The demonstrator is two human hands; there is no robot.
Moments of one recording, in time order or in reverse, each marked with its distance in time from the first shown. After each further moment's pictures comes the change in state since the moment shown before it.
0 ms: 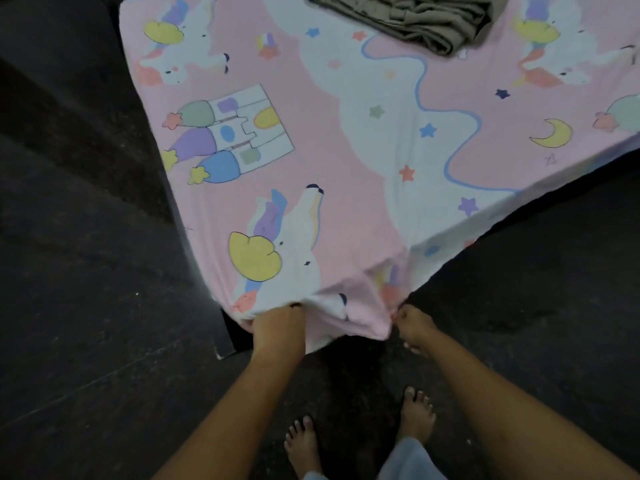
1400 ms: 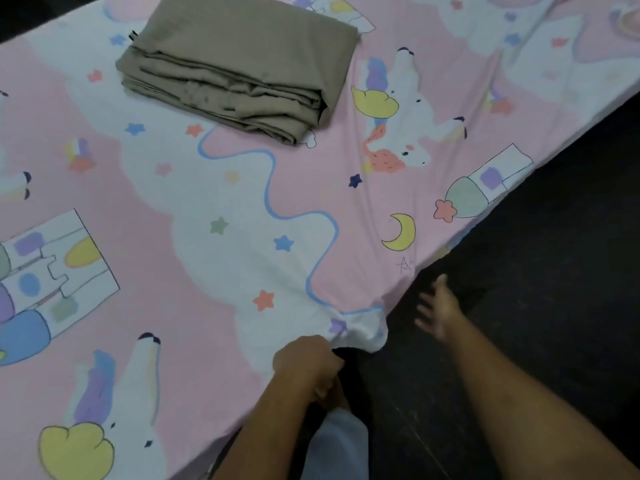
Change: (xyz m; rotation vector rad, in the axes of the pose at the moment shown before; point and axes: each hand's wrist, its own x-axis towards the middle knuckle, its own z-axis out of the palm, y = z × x) left_hand 0.145 0.235 -0.191 -0.378 -0.500 0.136; right_hand 0.117 0.031 -0.315 1.128 0.242 0.246
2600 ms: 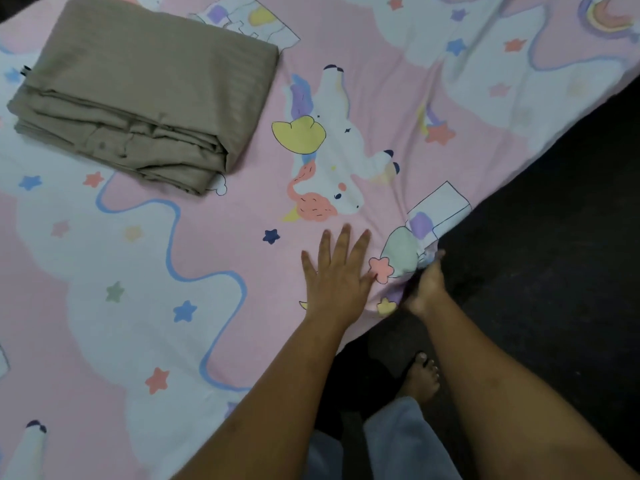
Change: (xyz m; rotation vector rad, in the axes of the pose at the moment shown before) left_hand 0.093 0.229 -0.084 0.191 0.705 0.366; right_hand 0.120 -0.137 -0.050 0.569 -0.241 0.056
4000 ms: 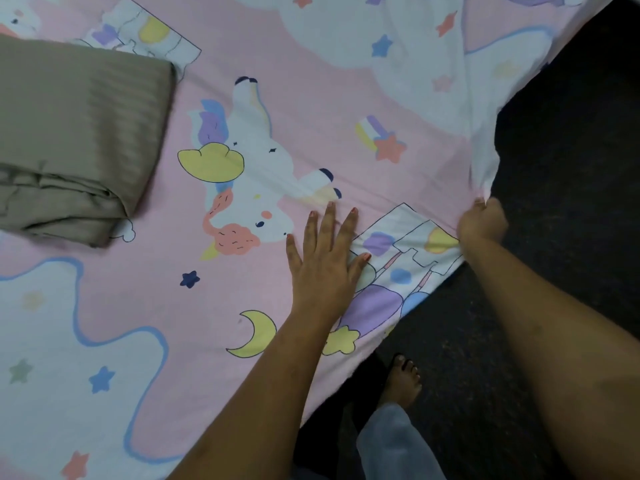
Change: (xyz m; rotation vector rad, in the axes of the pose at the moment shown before) left_hand 0.073 0.077 0.015 -0.016 0.100 0.094; right_hand 0.053 -0.180 -0.061 -0.763 0.683 -0.513
